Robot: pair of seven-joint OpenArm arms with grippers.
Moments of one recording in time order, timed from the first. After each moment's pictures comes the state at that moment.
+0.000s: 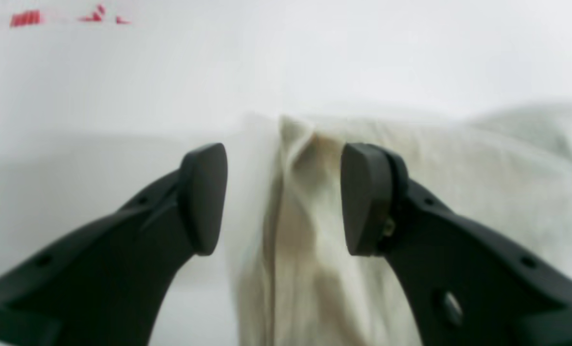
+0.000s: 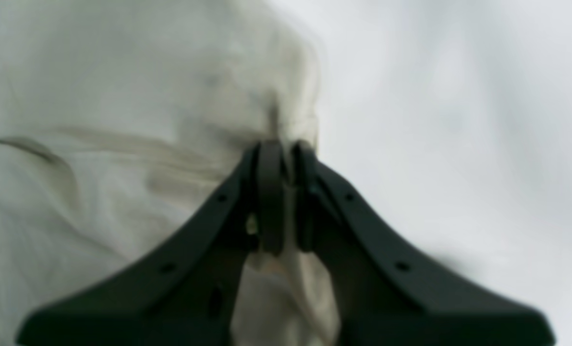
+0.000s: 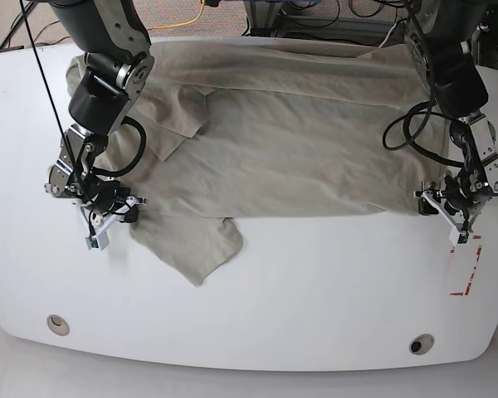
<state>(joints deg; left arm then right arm) -19.8 -17.4 -25.4 61.9 -4.9 -31.7 48.6 24.2 7.7 35.2 53.8 1.1 40.3 -46.4</state>
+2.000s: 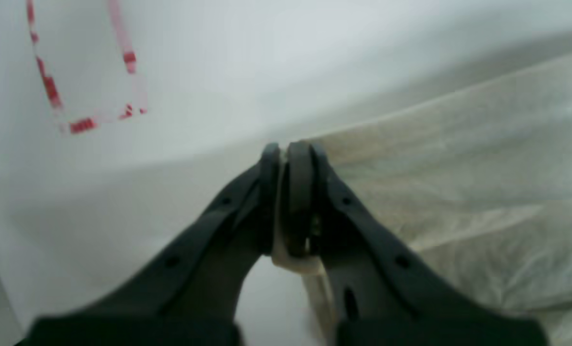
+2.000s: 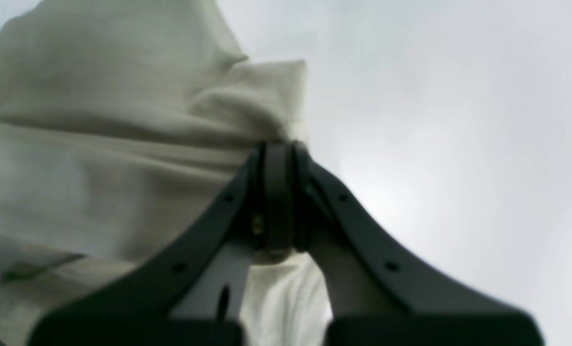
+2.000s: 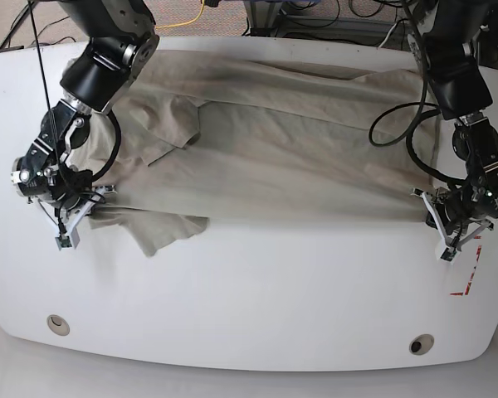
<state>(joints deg) -18.7 -17.8 -19.8 78.2 -6.0 -42.1 62.3 17.3 6.8 35.2 86.6 2.2 40.8 -70.1</state>
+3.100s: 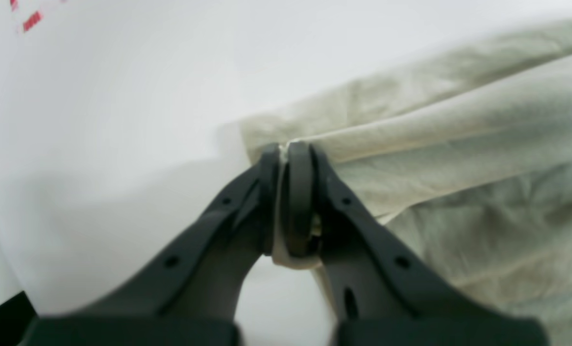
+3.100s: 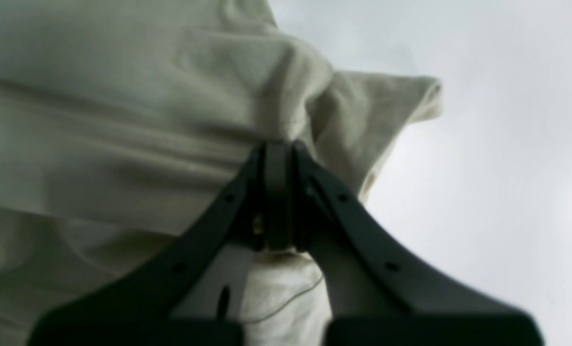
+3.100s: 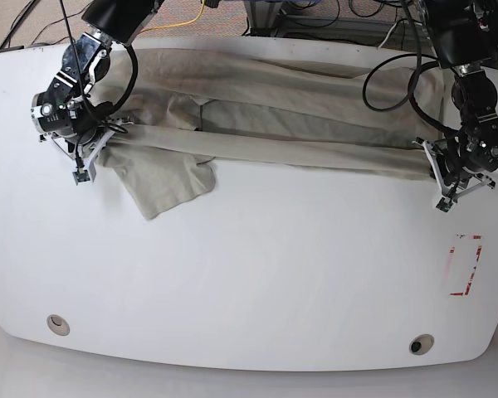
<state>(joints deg) -2.5 -19.3 -19.7 90.3 -5.9 -42.2 63.1 -2.0 1.5 35.2 101.8 2.3 40.6 -72.4</state>
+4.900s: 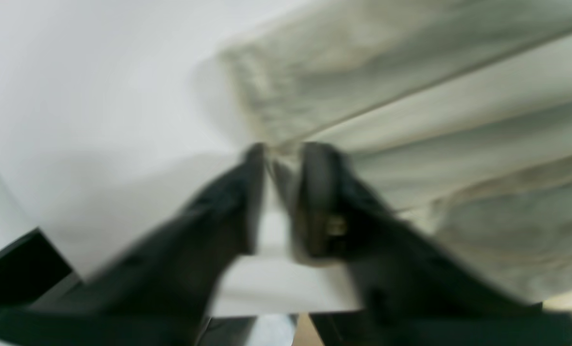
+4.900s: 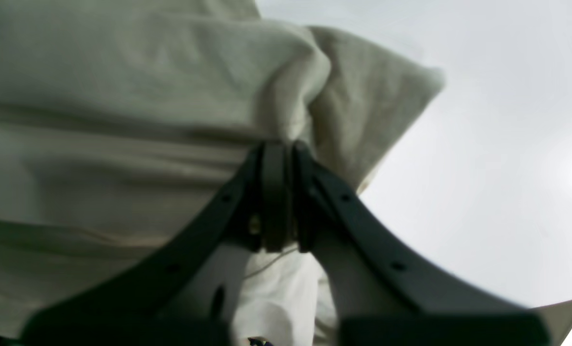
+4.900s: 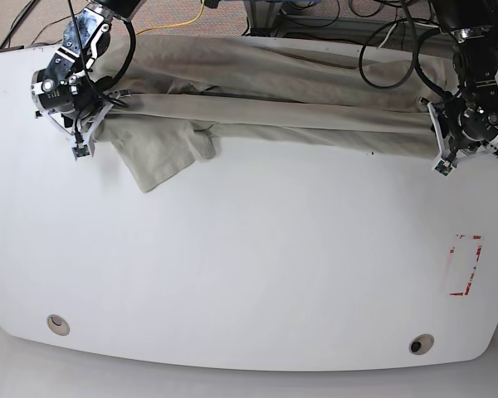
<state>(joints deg) 8.3 -21.1 -19.7 100.5 -5.9 -42.2 70.8 -8.9 1.4 35.2 108.2 2.5 40.6 -76.4</state>
